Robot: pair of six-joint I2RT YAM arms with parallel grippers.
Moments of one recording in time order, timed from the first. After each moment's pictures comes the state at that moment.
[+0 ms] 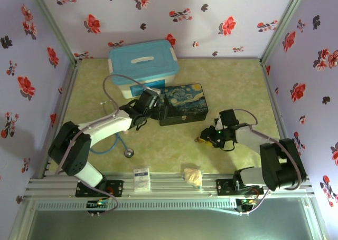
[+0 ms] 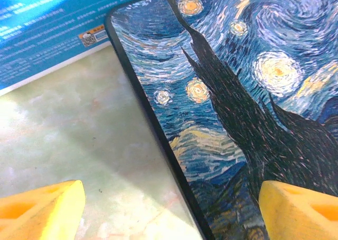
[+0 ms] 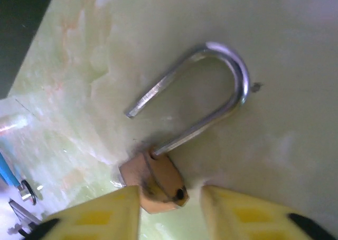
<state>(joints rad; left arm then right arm) -0.73 1.56 1.01 -0.25 -0.23 -0.33 0.26 1.32 0.51 -0.39 -0.50 0.71</state>
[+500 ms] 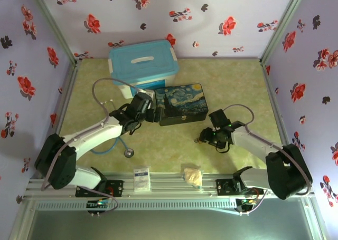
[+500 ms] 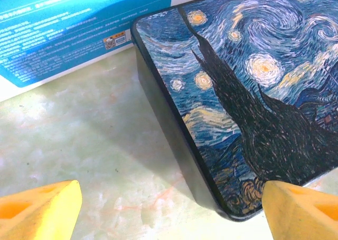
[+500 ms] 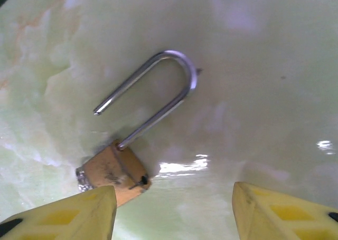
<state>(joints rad) -0.73 1.40 0.91 -0.27 -0.24 -0.35 0.47 1.26 0.59 -0.56 -0.13 0.78</state>
